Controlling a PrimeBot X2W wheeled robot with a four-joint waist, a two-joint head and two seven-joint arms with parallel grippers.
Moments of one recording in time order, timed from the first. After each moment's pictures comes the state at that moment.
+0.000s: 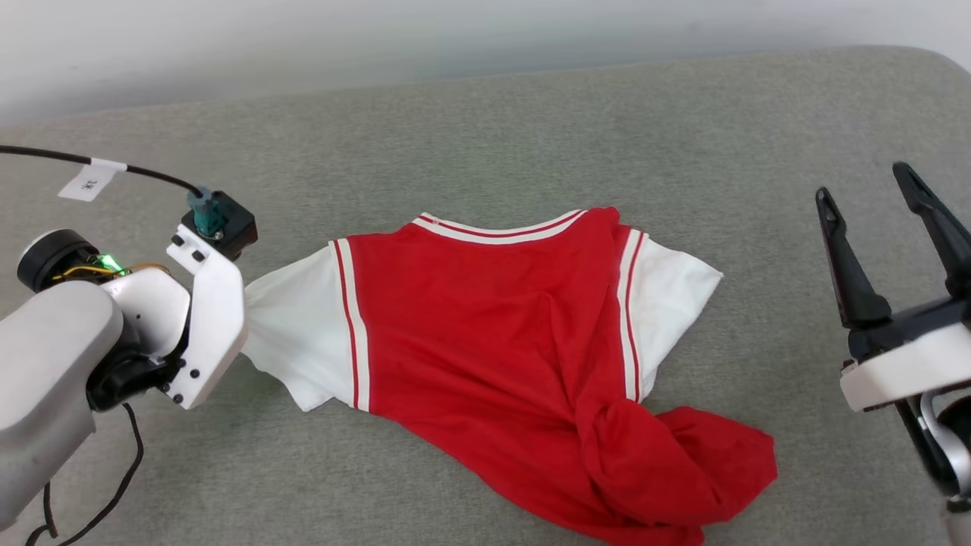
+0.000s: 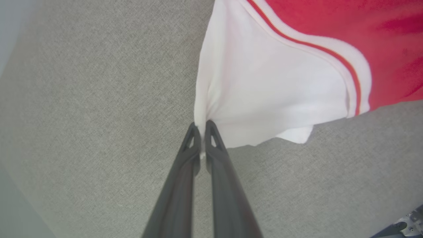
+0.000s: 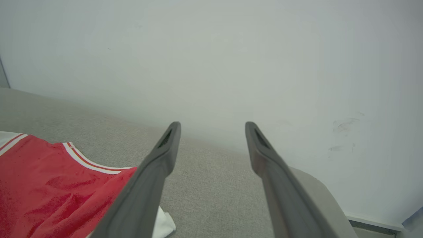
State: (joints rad) left arm -0.92 0.87 -1.06 0.27 -0.89 -0.13 0.72; right arm -0.25 -0.34 0.06 -0.10 0.15 0.13 -0.06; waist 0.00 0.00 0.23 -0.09
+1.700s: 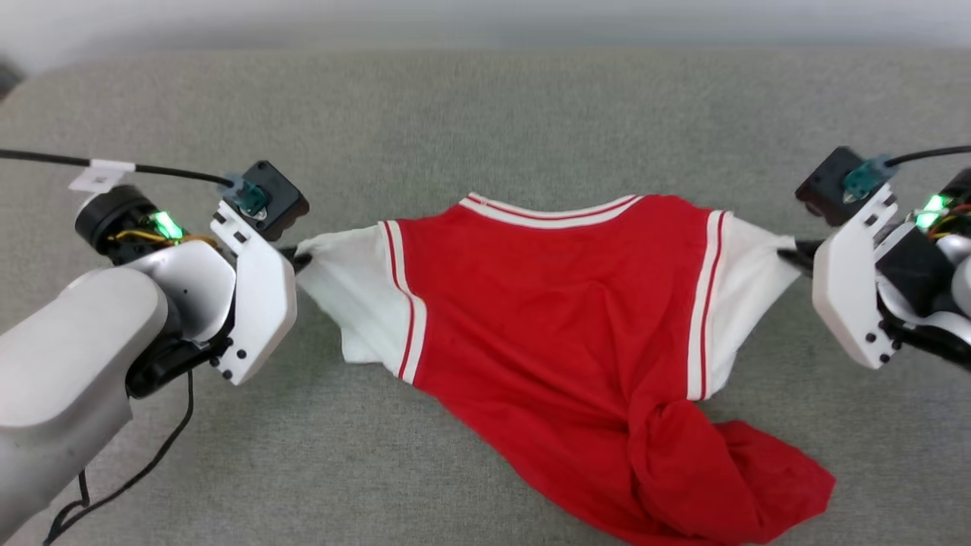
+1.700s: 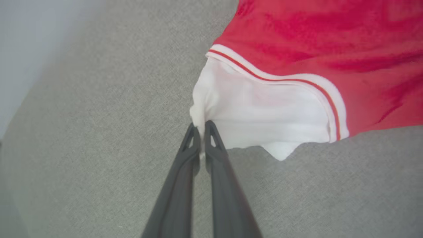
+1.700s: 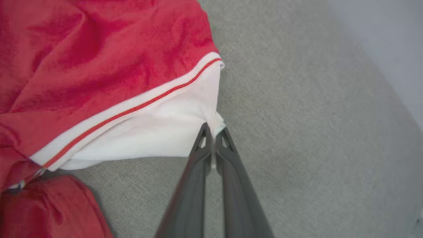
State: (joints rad) left arm -0.96 0.83 -1.08 0.19 -0.84 -0.12 0.50; right arm -0.96 -0.80 1.08 0.27 0.80 0.13 0.52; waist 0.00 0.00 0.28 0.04
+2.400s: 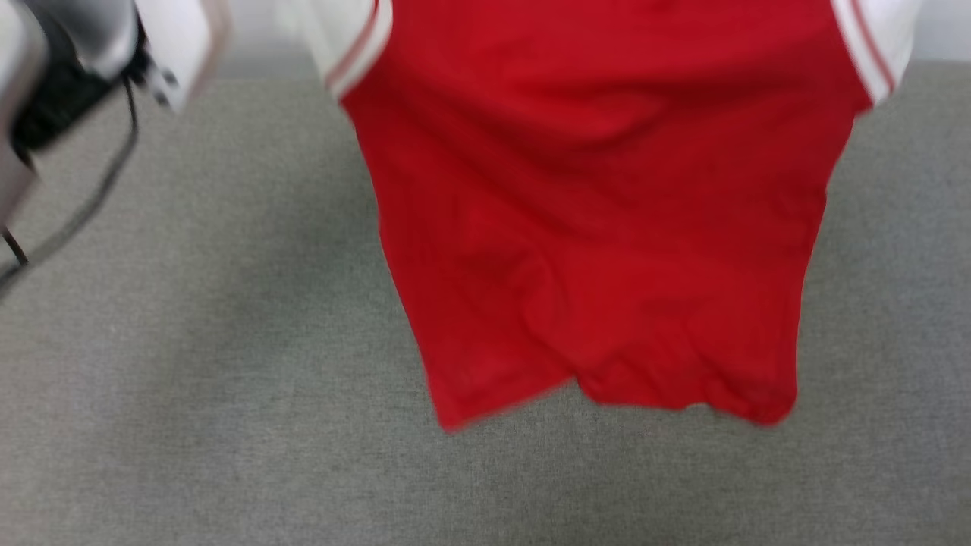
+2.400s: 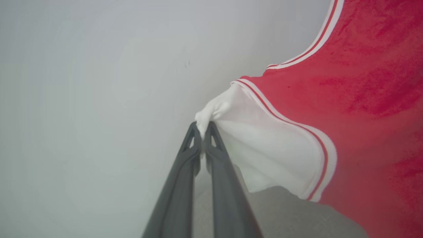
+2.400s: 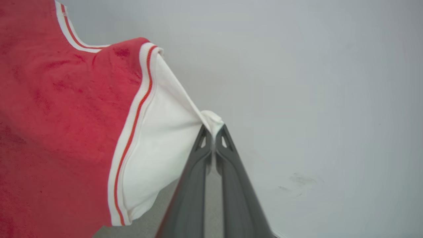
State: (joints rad) left arm -1.38 0.77 -0.98 0.28 -0.71 -0.13 0.32; right arm -1.33 -0.83 0.83 0.27 0.64 0.13 0.49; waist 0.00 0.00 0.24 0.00
